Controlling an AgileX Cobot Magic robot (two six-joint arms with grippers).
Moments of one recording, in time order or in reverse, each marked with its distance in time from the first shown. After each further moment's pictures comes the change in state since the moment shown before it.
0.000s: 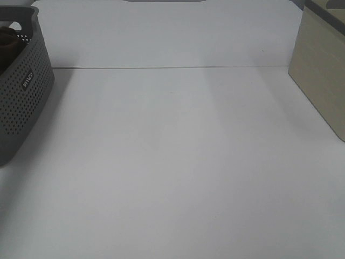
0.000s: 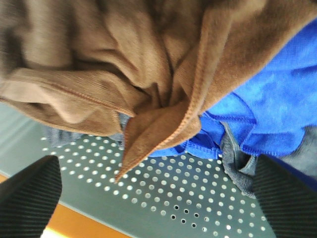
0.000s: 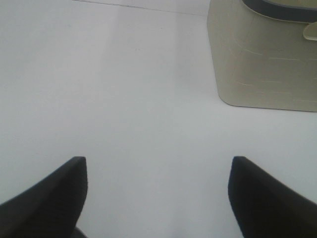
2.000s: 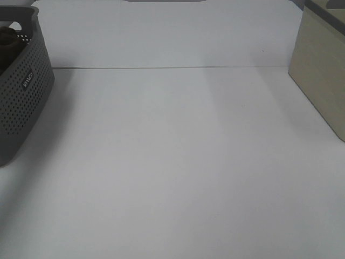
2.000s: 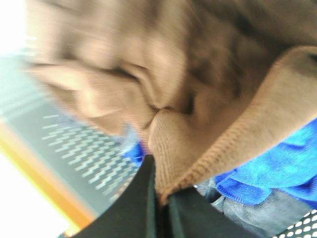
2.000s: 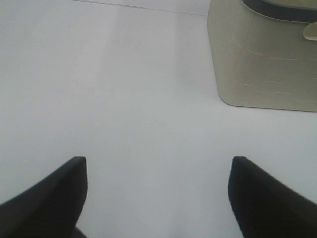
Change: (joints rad) left arm -0.085 -0.054 -0.026 0.002 0.008 -0.441; right arm 0.000 0.000 0.000 0.000 0.000 0.000
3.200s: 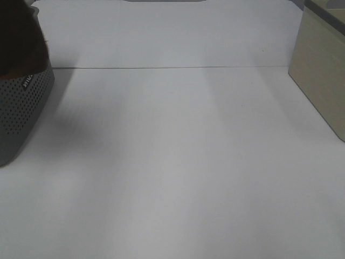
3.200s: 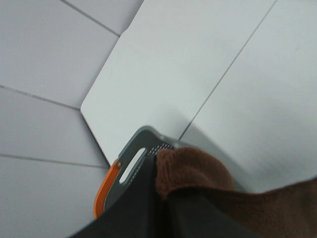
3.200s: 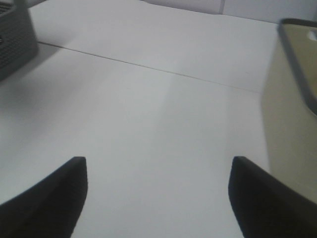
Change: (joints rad) left arm -0.553 -0.563 -0.029 0.002 0.047 -0.339; right arm 0.000 0.209 -0.020 0.378 -0.269 -0.360
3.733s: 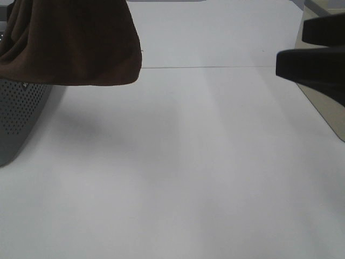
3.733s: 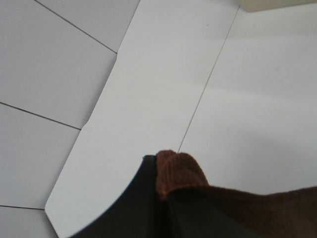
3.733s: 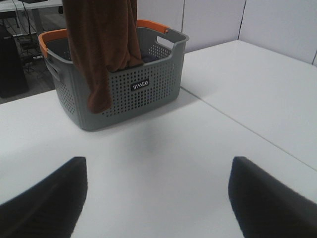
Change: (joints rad) left arm -0.249 0.036 0.000 -0.049 -0.121 -0.033; right arm 0.000 0.722 -0.037 0.954 0.089 -1.210
